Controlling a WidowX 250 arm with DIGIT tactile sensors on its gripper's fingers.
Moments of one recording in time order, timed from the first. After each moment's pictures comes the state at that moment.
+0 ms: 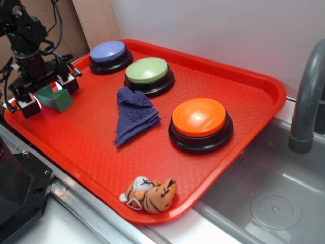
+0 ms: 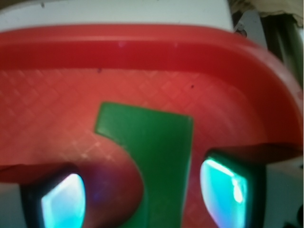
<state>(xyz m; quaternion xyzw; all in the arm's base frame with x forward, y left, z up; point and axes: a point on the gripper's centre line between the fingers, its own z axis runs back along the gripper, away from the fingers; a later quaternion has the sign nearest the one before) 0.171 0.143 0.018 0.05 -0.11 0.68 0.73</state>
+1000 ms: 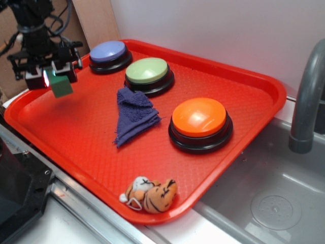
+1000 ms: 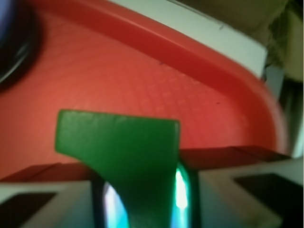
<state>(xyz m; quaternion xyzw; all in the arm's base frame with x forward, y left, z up) 0.189 0.104 0.081 0.06 -0.07 0.45 0.89</state>
